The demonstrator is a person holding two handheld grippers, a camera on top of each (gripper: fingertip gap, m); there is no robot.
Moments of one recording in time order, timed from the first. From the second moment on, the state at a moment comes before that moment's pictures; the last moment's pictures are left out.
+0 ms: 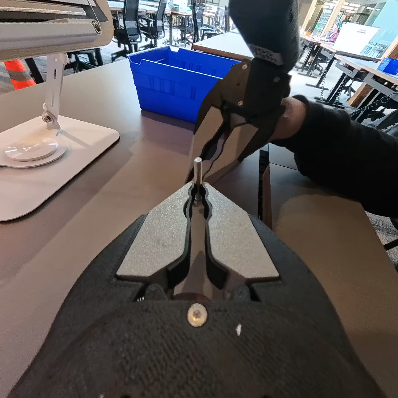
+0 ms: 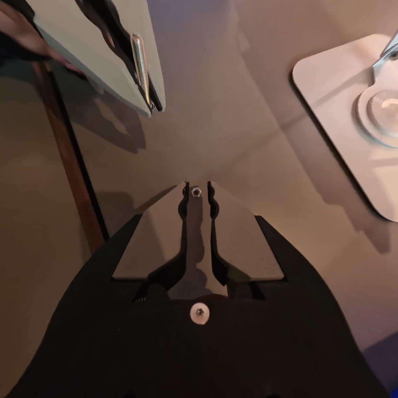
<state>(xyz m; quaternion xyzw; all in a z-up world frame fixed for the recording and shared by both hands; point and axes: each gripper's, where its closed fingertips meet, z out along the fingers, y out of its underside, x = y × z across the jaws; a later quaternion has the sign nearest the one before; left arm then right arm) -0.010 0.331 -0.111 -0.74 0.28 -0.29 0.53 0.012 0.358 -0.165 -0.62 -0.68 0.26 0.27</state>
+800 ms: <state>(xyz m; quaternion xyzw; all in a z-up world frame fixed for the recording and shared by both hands) -0.012 0.332 -0.113 -0.75 0.29 -0.28 0.53 0.012 0.362 -0.189 -0.68 -0.66 0.22 0.24</state>
